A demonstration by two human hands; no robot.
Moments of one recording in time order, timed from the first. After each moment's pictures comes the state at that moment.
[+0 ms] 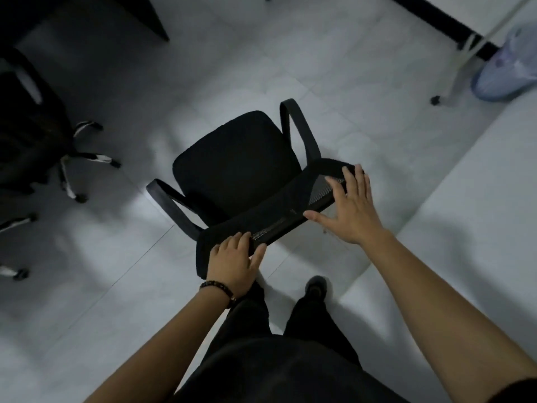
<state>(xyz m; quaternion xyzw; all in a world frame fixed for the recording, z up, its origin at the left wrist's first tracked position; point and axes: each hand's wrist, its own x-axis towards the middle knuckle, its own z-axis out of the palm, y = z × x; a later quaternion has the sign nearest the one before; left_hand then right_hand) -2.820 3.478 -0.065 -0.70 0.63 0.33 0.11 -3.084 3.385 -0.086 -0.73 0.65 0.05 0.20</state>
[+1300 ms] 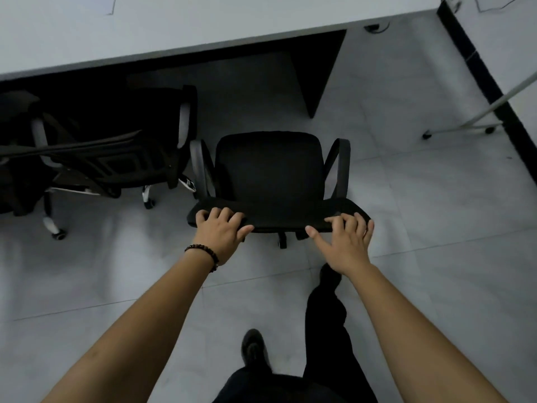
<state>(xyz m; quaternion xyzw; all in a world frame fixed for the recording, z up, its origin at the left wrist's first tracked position) -2.440 3.067 -0.081 -0.83 0.53 0.16 0.08 -2.684 2.917 -0.097 -0.82 0.52 0.11 0.21</state>
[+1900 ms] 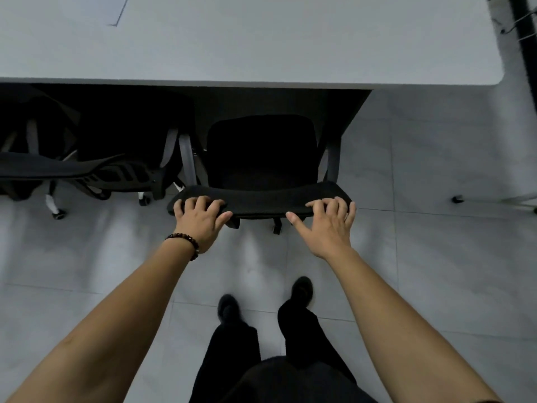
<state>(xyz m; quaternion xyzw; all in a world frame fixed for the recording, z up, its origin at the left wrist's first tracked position) -2.359 2.826 -0.083 -0.91 0.35 0.19 0.07 -2.552 2.617 -0.095 -0.90 0.38 0.11 0.19</state>
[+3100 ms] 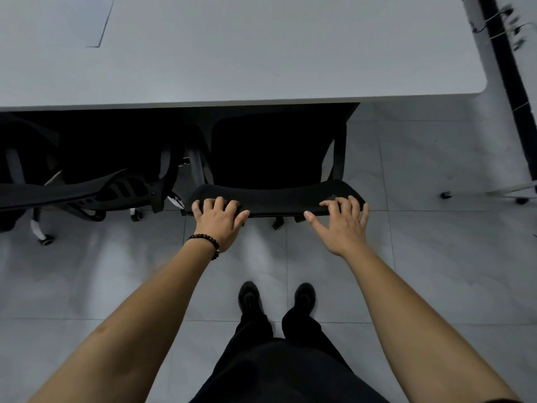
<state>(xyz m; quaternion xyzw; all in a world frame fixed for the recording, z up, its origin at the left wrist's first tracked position) -2.322 2.773 -0.084 -0.89 0.40 0.20 0.06 -2.527 2.578 -0.089 -0.87 0.42 0.15 0.19</state>
